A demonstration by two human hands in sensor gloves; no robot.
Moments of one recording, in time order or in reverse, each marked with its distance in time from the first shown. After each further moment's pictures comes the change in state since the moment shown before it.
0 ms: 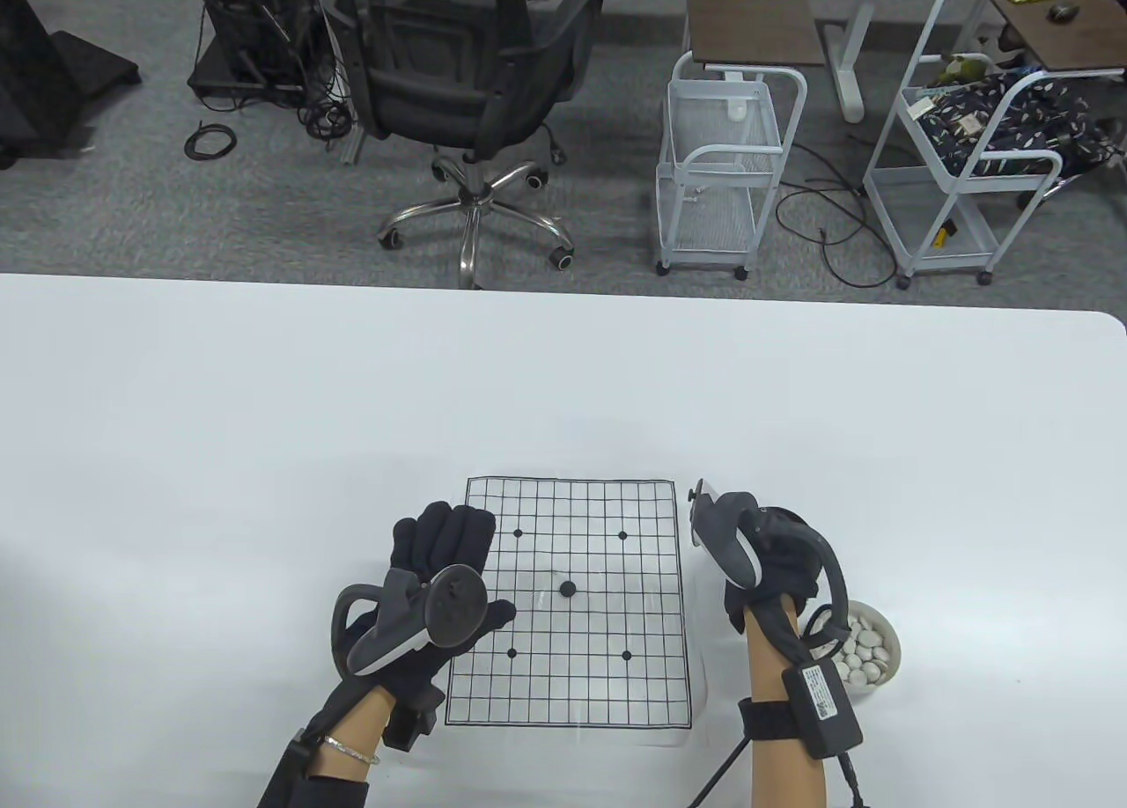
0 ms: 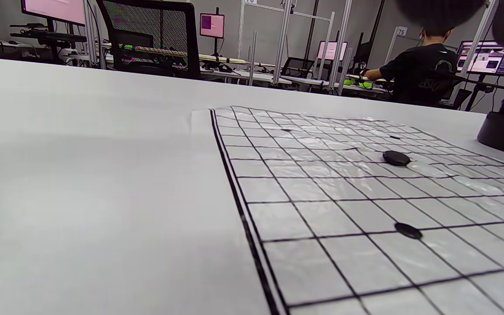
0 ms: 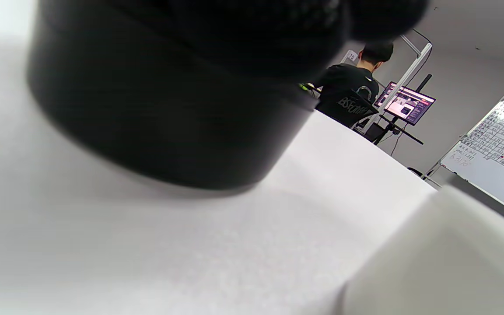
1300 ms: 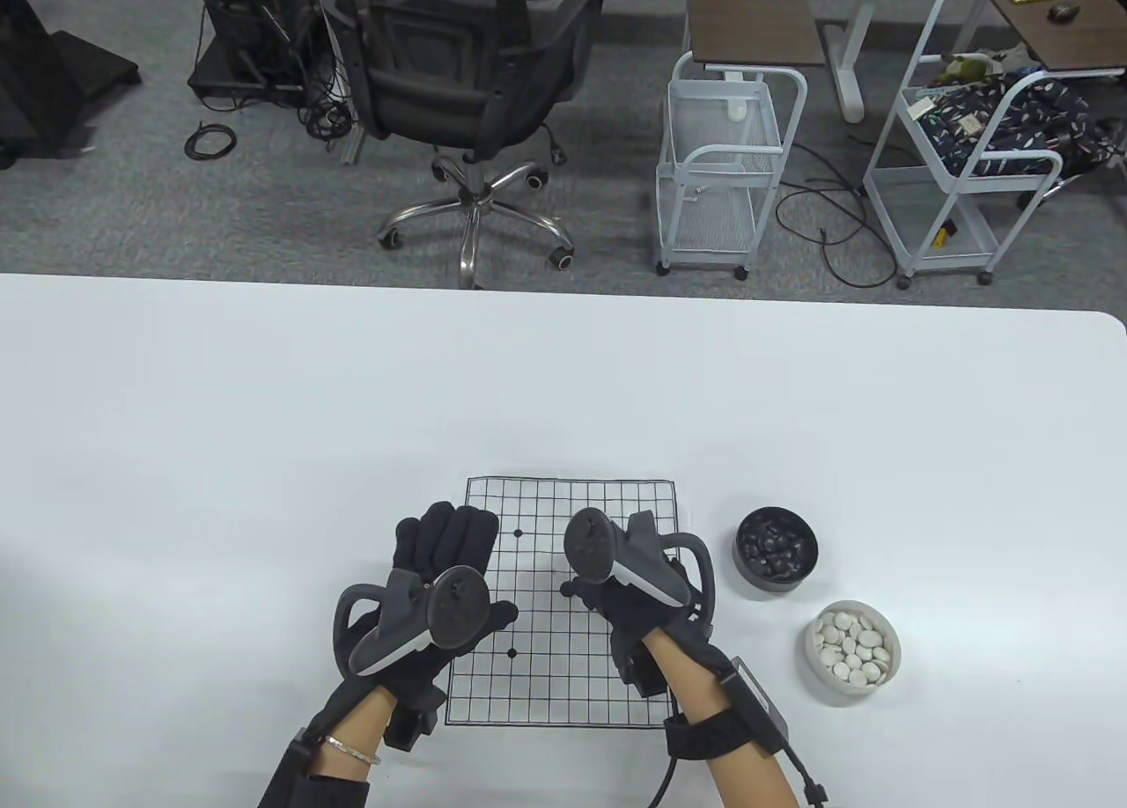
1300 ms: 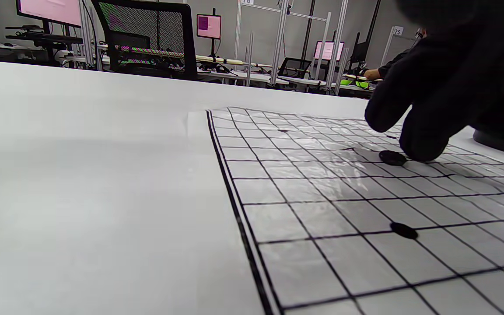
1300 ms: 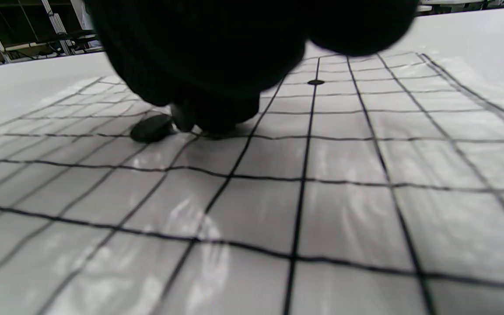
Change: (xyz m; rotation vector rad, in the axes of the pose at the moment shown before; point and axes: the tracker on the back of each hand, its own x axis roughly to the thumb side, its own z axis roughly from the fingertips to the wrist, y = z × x) left_hand 0.002 -0.001 -0.001 0.001 -0.010 -0.007; right_hand 0.097 -0.047 0.080 0.036 -0.669 -0.506
